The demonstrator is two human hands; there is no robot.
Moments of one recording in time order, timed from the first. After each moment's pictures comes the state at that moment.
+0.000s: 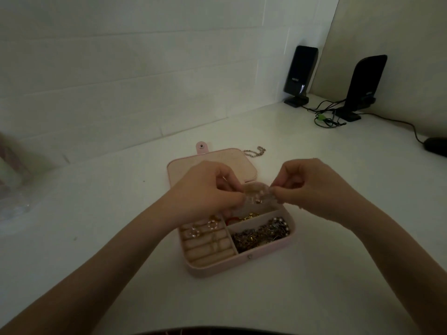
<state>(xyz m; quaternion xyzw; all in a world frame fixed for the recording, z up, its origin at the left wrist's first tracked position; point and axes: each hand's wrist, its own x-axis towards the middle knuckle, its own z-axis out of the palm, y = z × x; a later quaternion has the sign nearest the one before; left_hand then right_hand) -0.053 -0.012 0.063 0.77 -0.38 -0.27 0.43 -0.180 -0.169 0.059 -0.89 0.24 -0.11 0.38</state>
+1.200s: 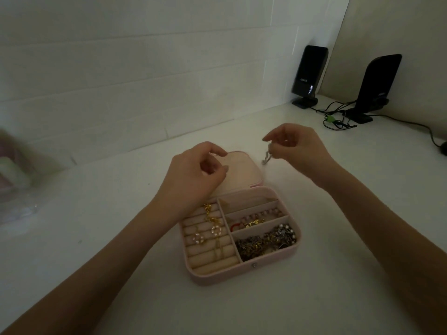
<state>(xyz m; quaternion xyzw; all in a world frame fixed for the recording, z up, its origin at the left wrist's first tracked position) -0.022 -0.015 0.048 0.80 -0.38 -0.03 0.46 -0.113 -0.219 0.050 -0.84 0.19 -0.25 0.45</state>
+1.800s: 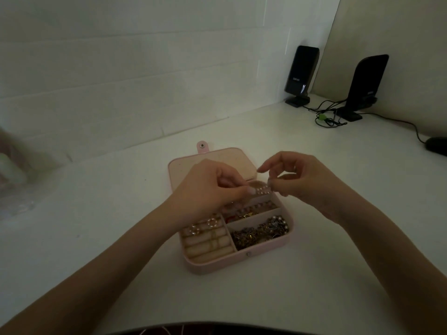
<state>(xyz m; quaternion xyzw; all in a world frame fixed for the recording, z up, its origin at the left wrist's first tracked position) -0.055 -0.015 0.054 0.73 -0.42 -0.24 0.48 -0.172 -0.175 0.056 -0.81 0.18 -0.13 0.54</state>
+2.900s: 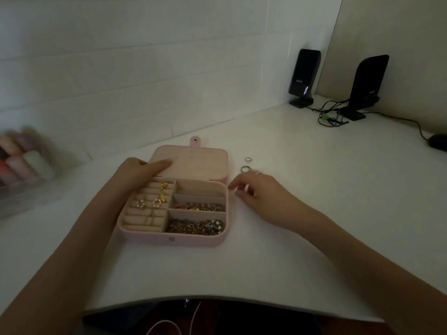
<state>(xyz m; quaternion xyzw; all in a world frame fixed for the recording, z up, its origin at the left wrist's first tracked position) 0.032 0.051 0.046 0.90 -0.11 -0.14 0.40 -0.144 -0.139 0.015 -0.95 0.08 -0.11 0.28</state>
